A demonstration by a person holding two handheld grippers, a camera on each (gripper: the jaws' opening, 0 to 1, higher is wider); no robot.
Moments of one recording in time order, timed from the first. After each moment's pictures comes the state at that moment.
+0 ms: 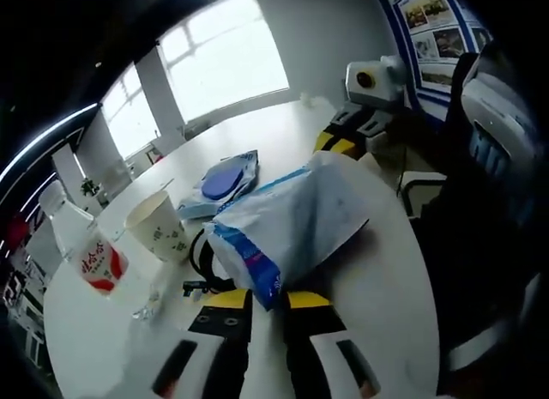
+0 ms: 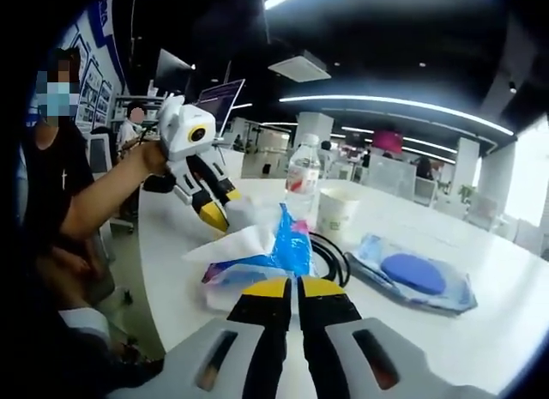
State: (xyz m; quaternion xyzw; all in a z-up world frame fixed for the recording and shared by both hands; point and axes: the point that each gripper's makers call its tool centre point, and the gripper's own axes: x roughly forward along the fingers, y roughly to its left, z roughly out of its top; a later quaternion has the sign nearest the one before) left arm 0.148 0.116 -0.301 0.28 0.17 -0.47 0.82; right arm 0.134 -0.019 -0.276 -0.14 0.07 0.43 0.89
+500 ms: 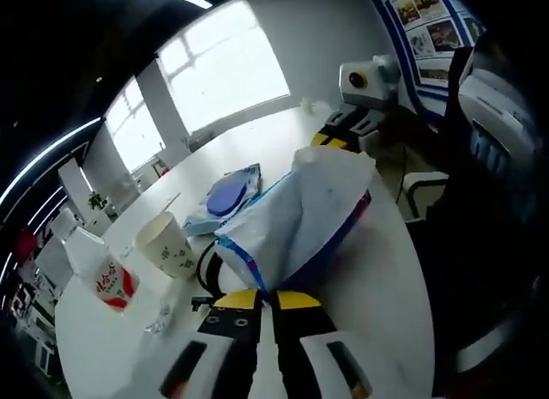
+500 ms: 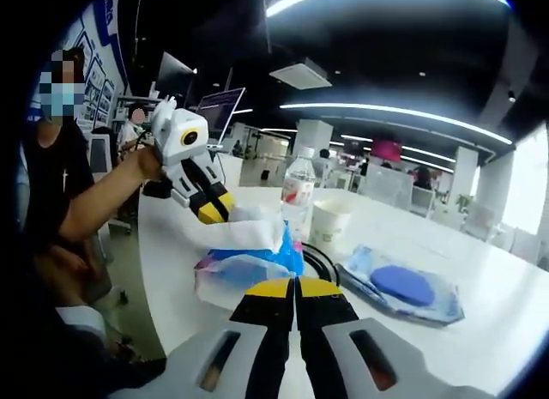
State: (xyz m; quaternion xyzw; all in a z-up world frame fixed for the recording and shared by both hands) left arm 0.144 0.107 -0.281 0.30 0.14 -0.46 0.83; right arm 0.135 -0.028 -0.258 -0.15 0.04 0.43 0.89
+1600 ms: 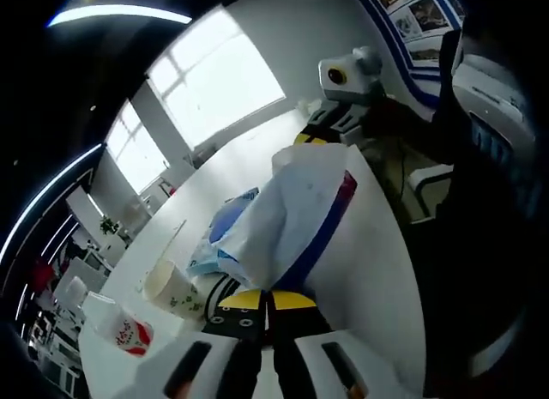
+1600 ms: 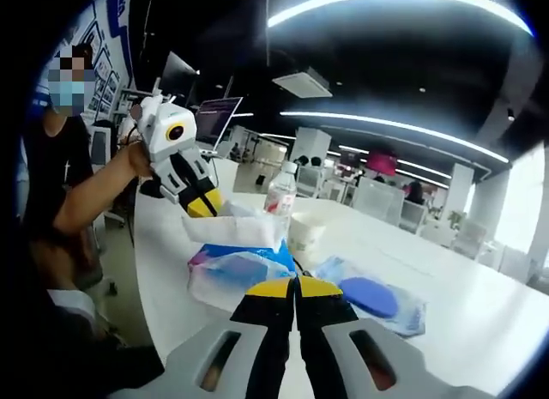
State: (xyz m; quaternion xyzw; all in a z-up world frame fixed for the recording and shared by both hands) left arm 0.138 0.065 -0.249 0.35 0.09 -0.44 0.82; right arm 0.142 -0.069 -0.230 -0.17 0.01 0.42 0.89
